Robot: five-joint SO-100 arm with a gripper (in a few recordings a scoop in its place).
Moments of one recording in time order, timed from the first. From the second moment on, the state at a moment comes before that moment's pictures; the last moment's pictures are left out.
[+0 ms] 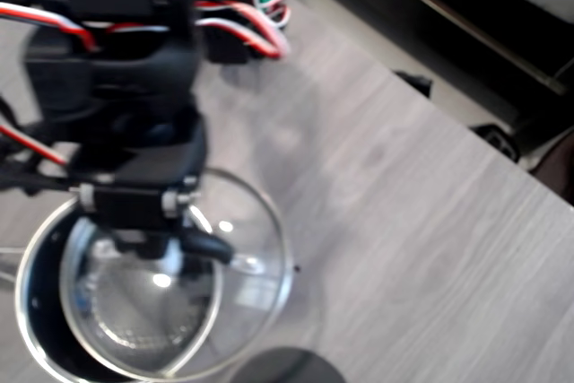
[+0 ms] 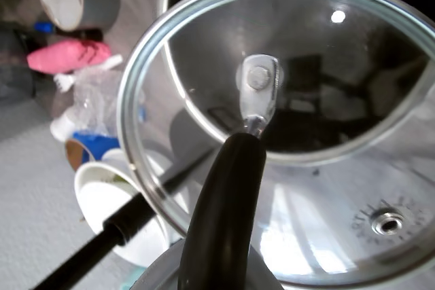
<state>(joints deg) 4.7 84.1 36.9 98.9 8.4</state>
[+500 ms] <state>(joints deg) 12.9 74.3 36.7 91.8 7.9</state>
